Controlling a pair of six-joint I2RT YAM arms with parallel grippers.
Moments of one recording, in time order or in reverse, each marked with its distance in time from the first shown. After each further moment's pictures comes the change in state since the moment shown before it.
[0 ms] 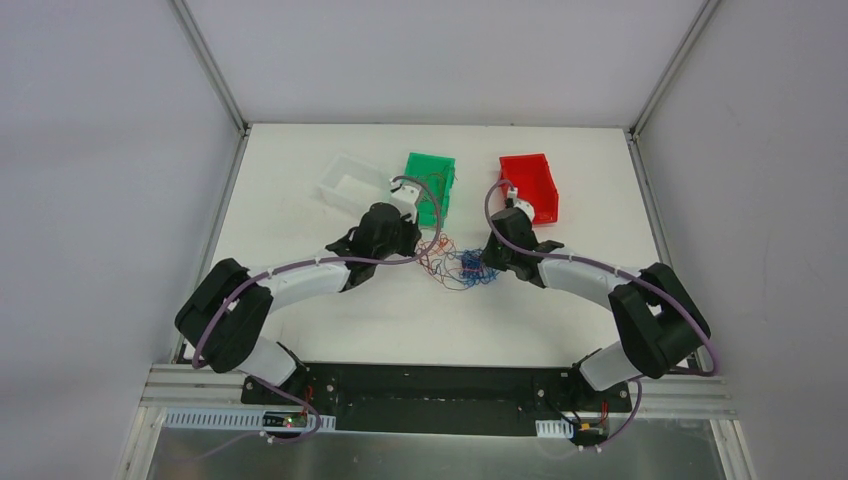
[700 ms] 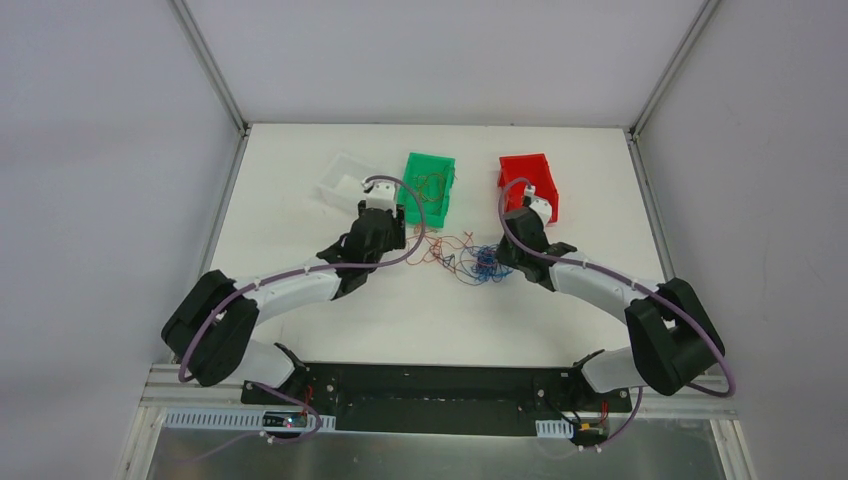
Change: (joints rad) left arm 0.000 -0.119 -0.104 0.067 -0.382 -0.038; right arm -0.029 -0.084 -0.020 -0.069 0.153 0.005
